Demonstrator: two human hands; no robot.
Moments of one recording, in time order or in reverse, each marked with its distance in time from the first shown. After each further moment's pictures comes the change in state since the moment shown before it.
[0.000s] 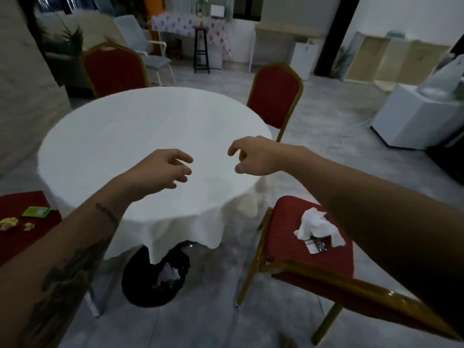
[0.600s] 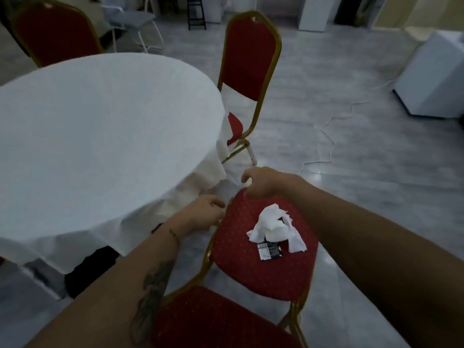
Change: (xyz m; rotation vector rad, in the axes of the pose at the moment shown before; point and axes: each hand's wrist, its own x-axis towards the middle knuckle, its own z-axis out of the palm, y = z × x) left_hand 0.178 0.094 0.358 0.040 -0.206 -0.310; right_hand 0.028 0.362 0.032 0.133 -0.273 0.141
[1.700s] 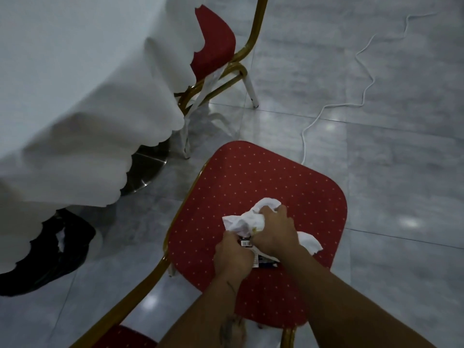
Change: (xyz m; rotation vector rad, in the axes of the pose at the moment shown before) left_hand 0.231 -0.134 0.281 -0.078 0.246 -0.441; right_hand 0.155 0.228 0.278 0.260 0.025 0.345
